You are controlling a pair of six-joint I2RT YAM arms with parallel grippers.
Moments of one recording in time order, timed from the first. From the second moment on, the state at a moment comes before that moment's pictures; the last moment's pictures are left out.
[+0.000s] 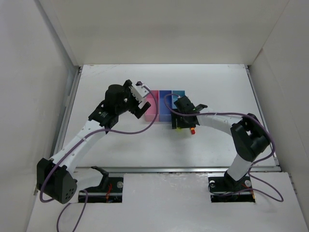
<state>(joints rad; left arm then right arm) -0.47 1.17 0.97 -0.21 0.22 0.44 0.64 1.71 1.08 -0.45 0.16 0.52</state>
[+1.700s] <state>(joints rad) -0.47 1.14 0.94 -0.21 0.23 0.45 0.64 1.67 1.09 -0.37 0.04 0.40</state>
